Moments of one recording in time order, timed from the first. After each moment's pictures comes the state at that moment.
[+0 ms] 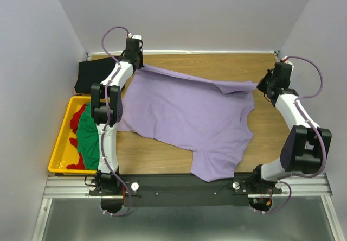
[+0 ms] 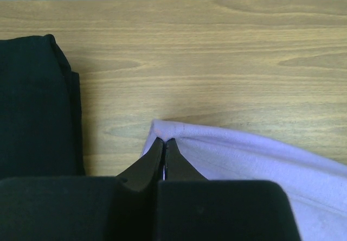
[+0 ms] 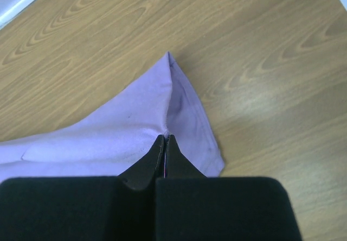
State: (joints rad) left arm -0.14 2.28 1.93 -0.29 -0.14 -0.10; right arm -0.14 1.50 1.06 -0.15 0.06 0.38
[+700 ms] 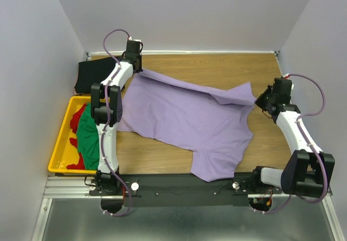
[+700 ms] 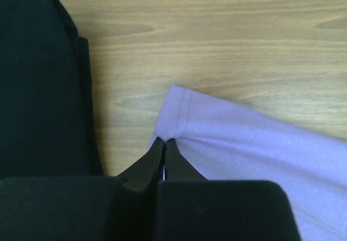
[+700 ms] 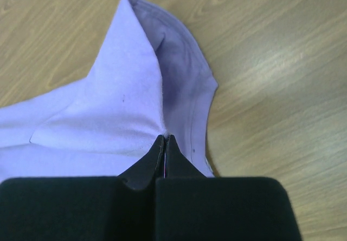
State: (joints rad) left arm -0.14 2.28 1.93 -0.39 -0.18 -0.08; right arm -0.14 1.25 0.85 -0.29 0.03 0.51
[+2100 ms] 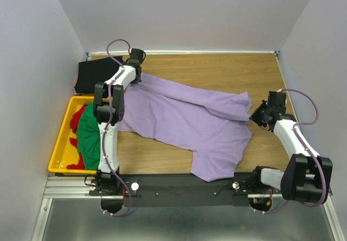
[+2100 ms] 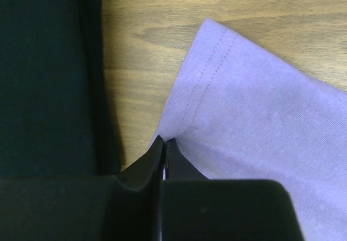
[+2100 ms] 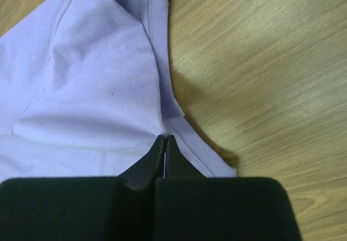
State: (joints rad) left arm -0.15 2.32 1.87 -0.53 -0.35 -0.11; right arm -0.14 1.19 0.68 -0.37 -0.02 0.55
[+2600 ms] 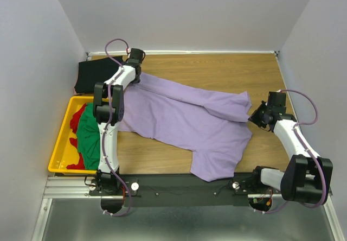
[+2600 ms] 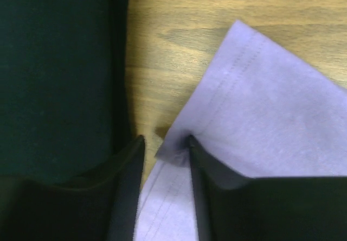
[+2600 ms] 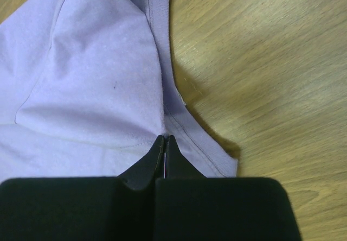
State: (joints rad) left arm -0.15 2.31 1.87 -0.53 -0.41 -0.13; right arm -0.14 1.19 0.68 -0.40 -0.06 0.55
